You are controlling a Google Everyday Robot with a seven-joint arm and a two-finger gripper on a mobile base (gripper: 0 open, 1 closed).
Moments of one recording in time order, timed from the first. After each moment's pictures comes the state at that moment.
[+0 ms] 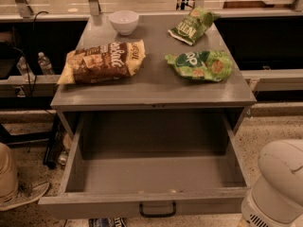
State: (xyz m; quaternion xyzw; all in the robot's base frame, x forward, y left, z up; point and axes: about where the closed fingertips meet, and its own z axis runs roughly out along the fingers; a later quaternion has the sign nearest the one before) arm 0.258 -0.222 0.684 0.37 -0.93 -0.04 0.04
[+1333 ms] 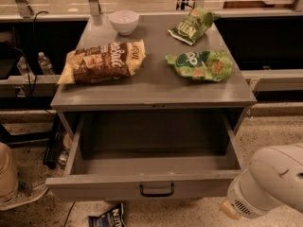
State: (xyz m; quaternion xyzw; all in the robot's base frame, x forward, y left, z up) arm 0.321 -0.206 0.658 0.38 -0.92 -0.03 -0.07
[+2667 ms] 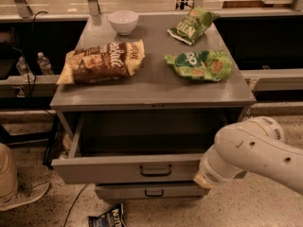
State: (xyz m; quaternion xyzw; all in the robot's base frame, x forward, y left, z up) arm 0.406 -0.152 0.642 0.46 -0.88 -0.03 -0.12
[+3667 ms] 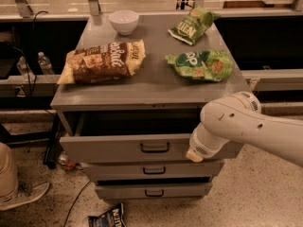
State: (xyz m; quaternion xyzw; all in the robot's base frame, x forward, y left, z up) arm 0.486 -0.138 0.644 0.50 -0.86 -0.01 -0.13
